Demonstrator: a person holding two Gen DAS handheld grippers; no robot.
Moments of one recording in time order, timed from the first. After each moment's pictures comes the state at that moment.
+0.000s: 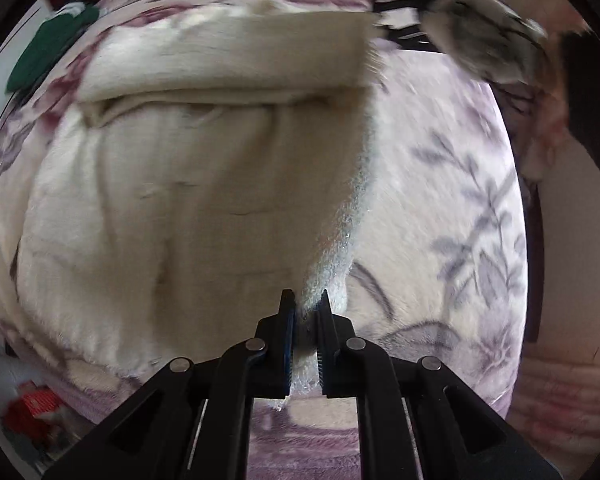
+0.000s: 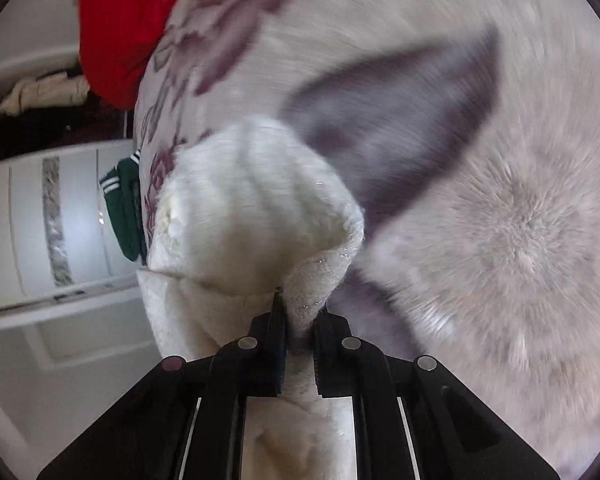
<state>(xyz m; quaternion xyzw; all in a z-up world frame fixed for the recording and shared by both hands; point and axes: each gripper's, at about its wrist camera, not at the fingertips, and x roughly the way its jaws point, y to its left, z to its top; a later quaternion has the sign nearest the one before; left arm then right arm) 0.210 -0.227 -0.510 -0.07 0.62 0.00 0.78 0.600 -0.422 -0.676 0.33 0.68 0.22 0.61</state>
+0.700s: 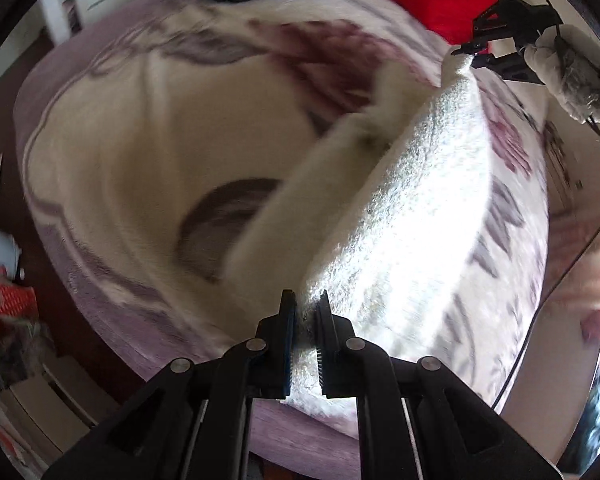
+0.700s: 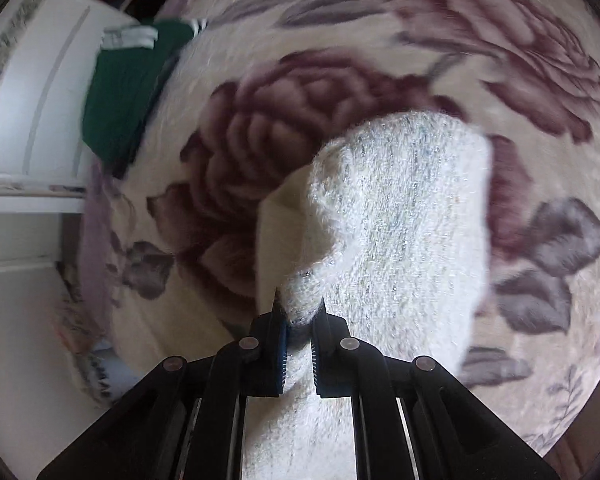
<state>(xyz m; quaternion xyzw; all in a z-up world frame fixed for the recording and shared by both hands) 0.134 0.087 -0.502 -0.30 0.56 0.15 0.76 0.568 0.004 -0.489 0.03 0.72 0.19 0.66</state>
